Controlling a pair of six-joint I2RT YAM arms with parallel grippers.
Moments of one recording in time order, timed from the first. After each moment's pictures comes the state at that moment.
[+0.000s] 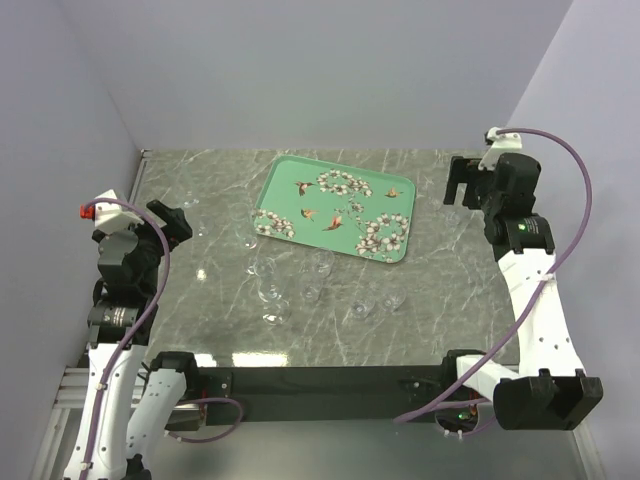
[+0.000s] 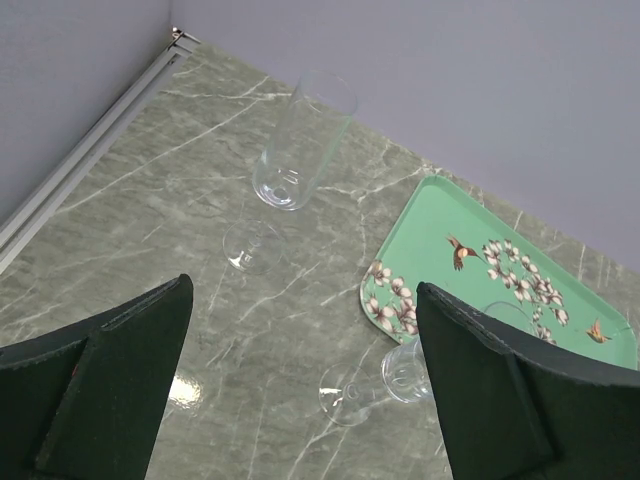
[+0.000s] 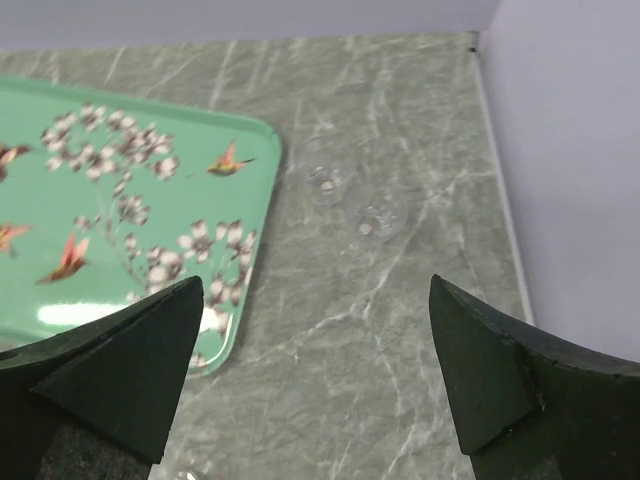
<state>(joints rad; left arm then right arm) -0.03 0.60 0.84 -0.39 -0.25 -0.43 -0.02 1.10 1.23 -0.51 0.08 0.00</state>
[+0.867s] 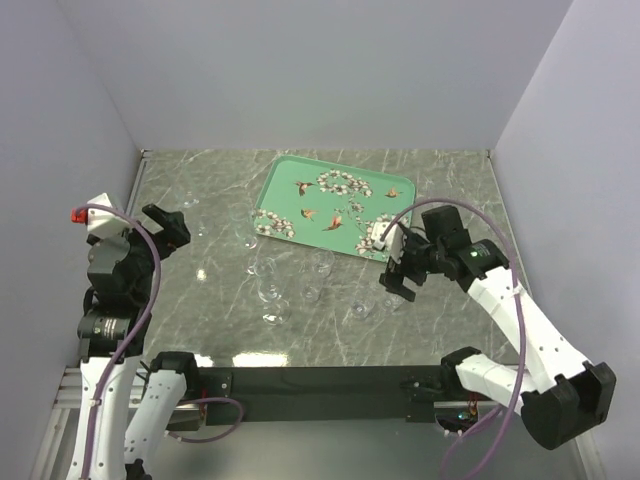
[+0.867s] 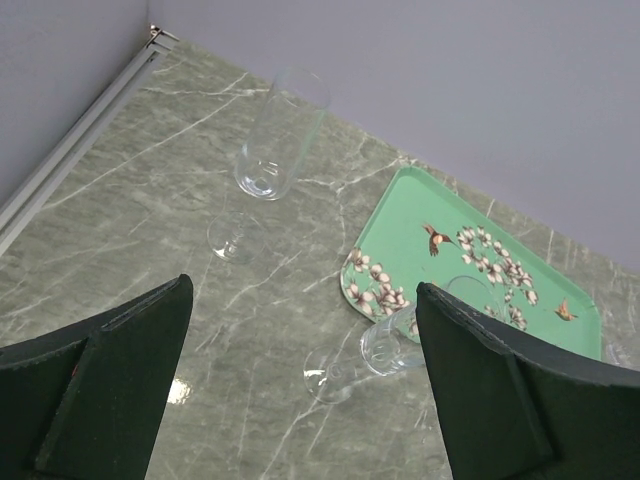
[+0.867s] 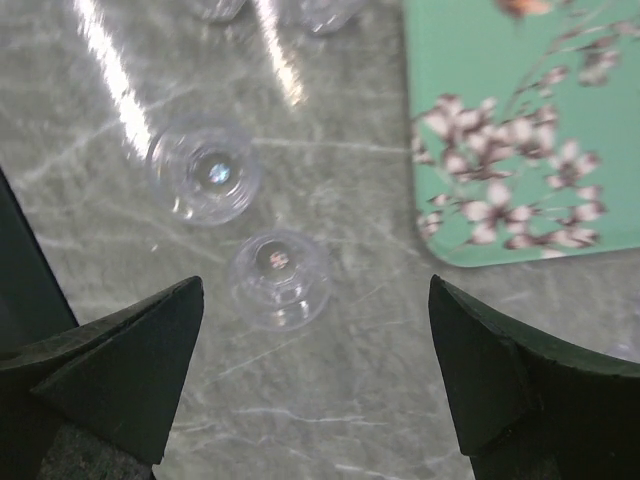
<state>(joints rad) -0.03 0.56 0.91 -0.49 -0.21 -0.45 0.37 1.03 0.98 -0.85 -0.45 -0.75</state>
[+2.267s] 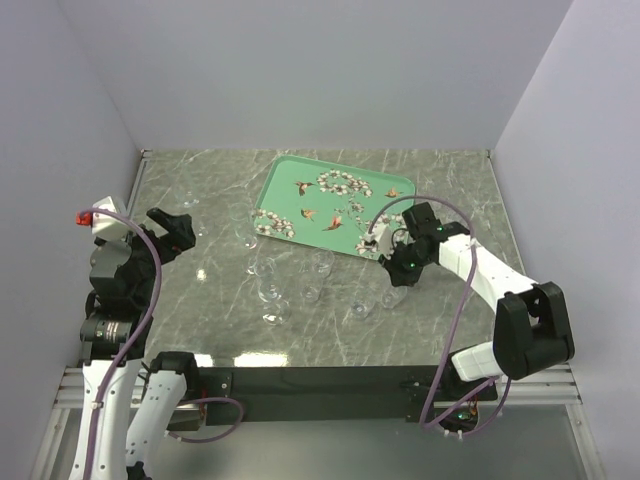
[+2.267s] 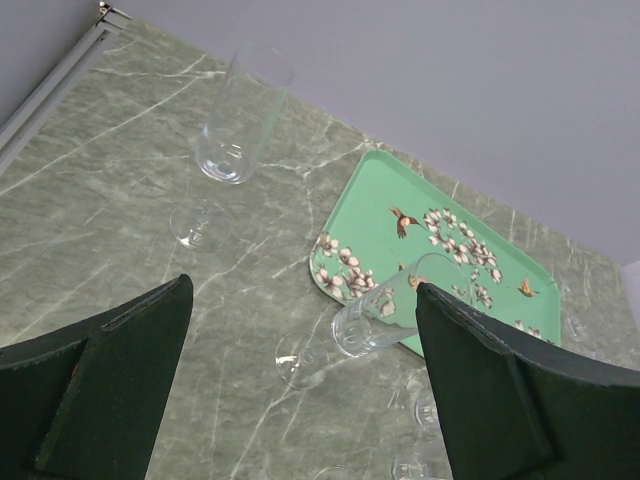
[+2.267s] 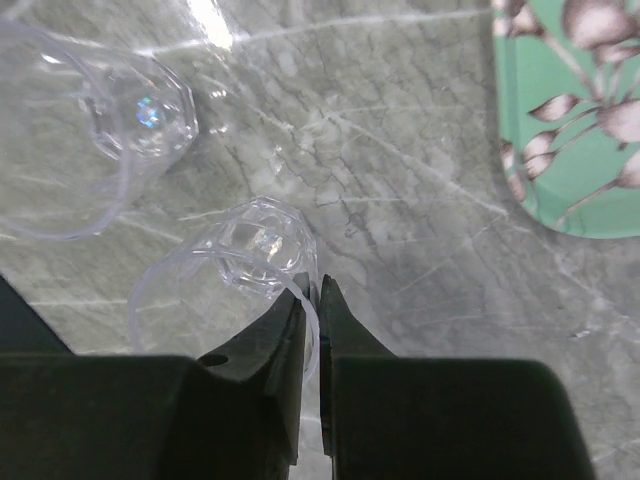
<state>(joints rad) -0.03 0.53 0.87 -0.48 -0.13 -0.48 0.31 1.40 0.89 -0.76 -0.37 -0.70</state>
